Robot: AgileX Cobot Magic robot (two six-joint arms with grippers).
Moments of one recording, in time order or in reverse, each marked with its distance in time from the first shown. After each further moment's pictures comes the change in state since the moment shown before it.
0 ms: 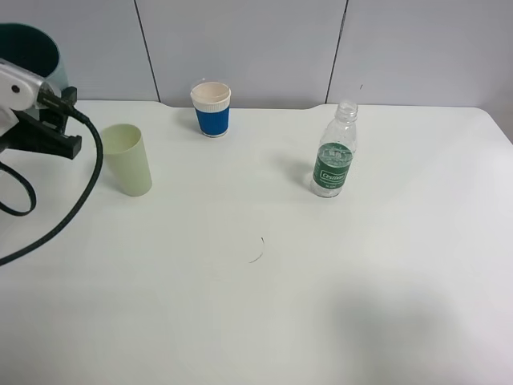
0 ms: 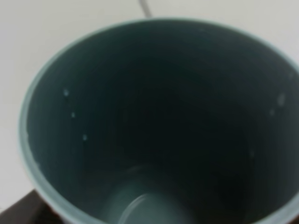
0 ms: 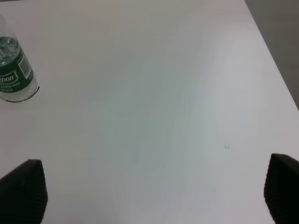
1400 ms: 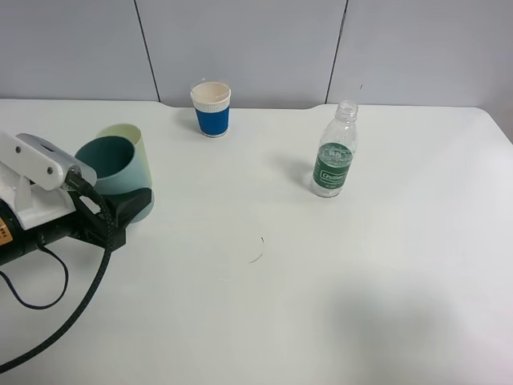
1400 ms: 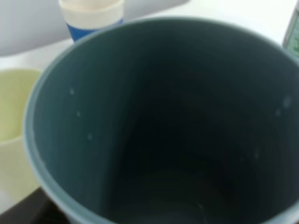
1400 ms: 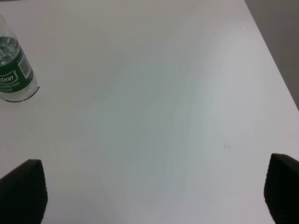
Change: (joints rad) left arm -0.001 0.245 0.129 0.530 -0.083 -0.665; right arm 0.000 0.000 0.000 0.000 0.000 0.000
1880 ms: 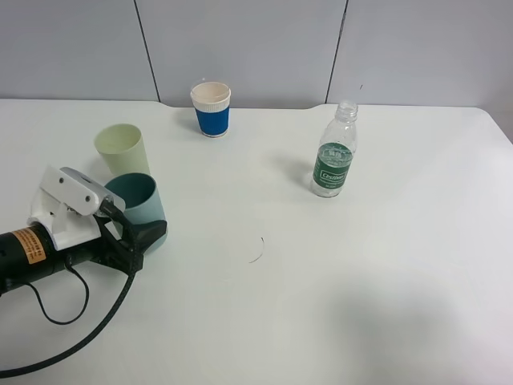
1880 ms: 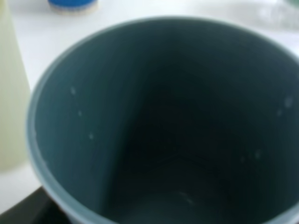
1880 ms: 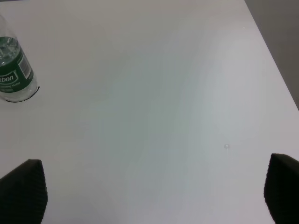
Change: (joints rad) left arm 0.000 0.319 -0.001 0.021 -0.164 0.029; right arm 0.000 0.000 0.000 0.000 0.000 0.000
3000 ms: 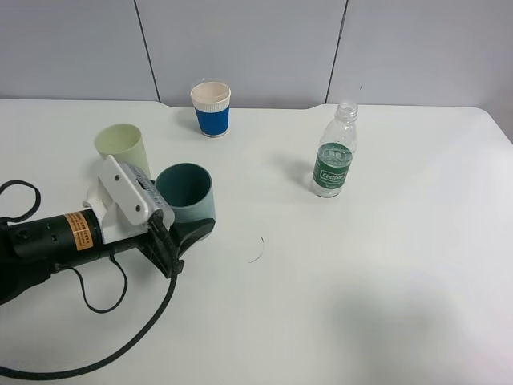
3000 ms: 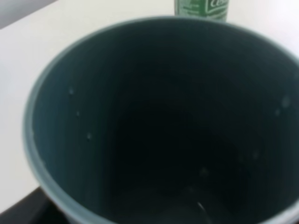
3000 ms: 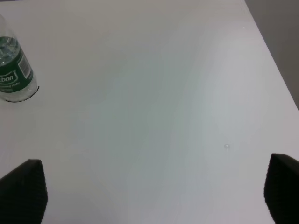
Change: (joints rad) left arm -0.194 0.037 -0.153 0.021 -0.001 0.112; right arm 0.000 0.000 0.000 0.000 0.000 0.000
